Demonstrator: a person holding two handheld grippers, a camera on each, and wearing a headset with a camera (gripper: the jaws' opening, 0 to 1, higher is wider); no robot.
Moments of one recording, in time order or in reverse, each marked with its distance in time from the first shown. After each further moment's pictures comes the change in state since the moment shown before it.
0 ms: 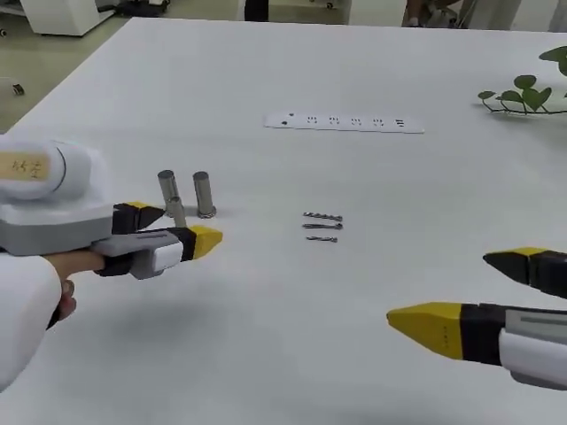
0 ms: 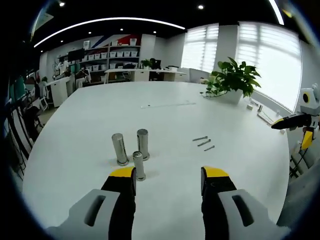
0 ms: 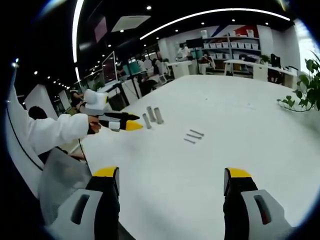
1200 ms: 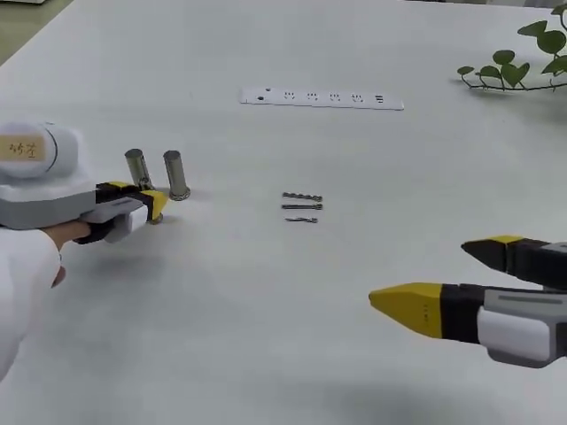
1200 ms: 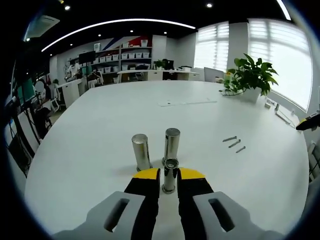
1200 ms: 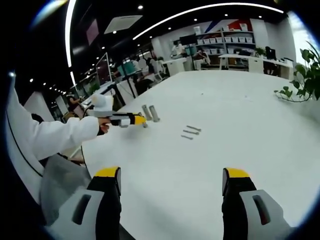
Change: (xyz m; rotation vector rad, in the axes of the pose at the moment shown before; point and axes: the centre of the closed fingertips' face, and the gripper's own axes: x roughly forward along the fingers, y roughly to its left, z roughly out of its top) left arm 0.034 0.049 -0.001 0.021 -0.011 0.131; right arm 0.007 -0.007 -0.007 0.062 0.018 -0.014
